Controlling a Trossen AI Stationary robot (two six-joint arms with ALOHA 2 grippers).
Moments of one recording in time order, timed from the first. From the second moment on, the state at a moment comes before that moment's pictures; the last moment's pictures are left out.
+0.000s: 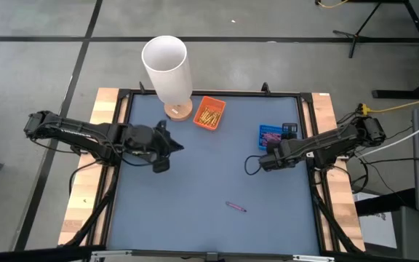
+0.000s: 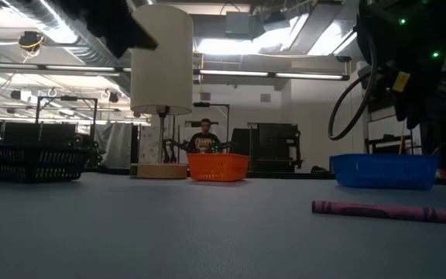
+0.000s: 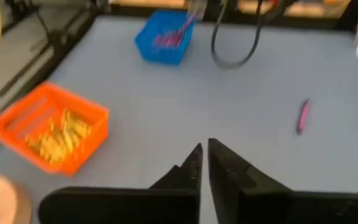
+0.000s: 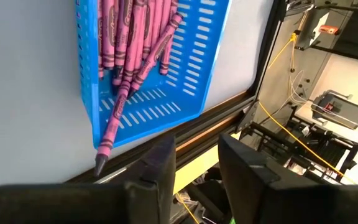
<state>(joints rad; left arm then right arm) -0.09 0.98 0.72 -0.26 -0.21 -0.15 0.20 1.43 0.90 -1.47 0.61 0.36</state>
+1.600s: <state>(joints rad) 0.05 0.88 0.01 1.02 0.05 -0.07 0.23 1.43 1.07 -1.14 0.18 0.37</state>
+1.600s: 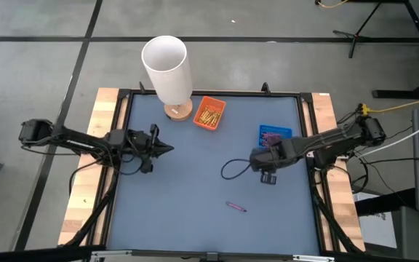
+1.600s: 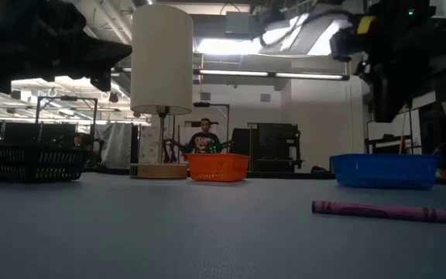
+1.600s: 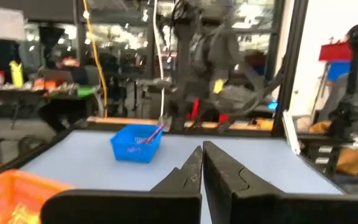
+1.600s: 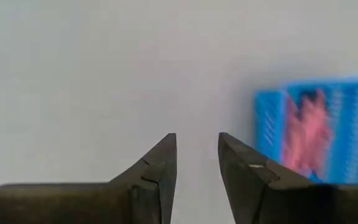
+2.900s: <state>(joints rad) 0.23 0.55 0.01 0.62 0.23 -0.07 0.67 1.67 0.82 0.01 0.30 0.82</state>
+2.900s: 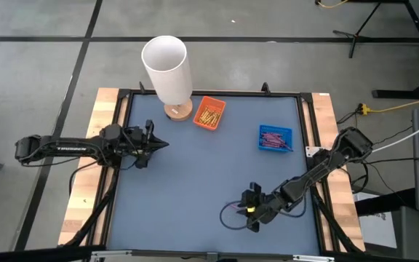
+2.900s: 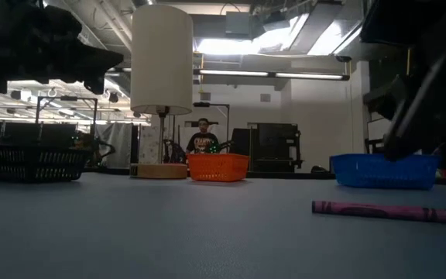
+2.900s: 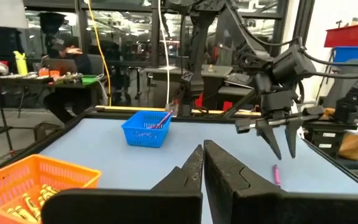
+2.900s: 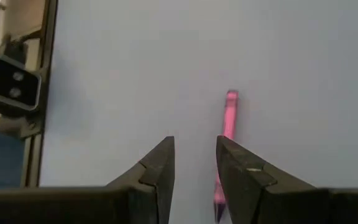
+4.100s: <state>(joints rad) 0.23 0.11 0.01 0.05 0.22 -0.09 0.67 1.69 0.82 0.03 0.39 0.92</state>
